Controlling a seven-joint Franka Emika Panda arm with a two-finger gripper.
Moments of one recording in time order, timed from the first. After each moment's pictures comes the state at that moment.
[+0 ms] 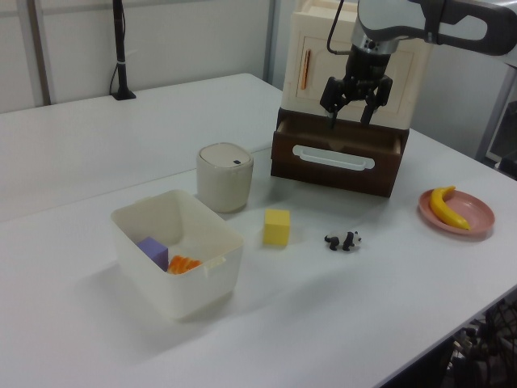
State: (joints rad) arm -0.02 -0.03 0.00 -1.68 0.02 1.75 0.09
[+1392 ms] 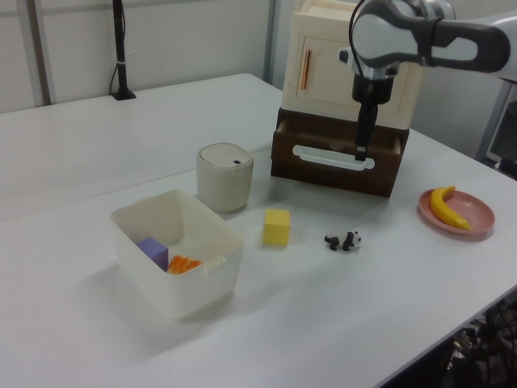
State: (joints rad) arm -0.02 -0.03 -0.01 -1.78 -0.09 1.70 -0.75
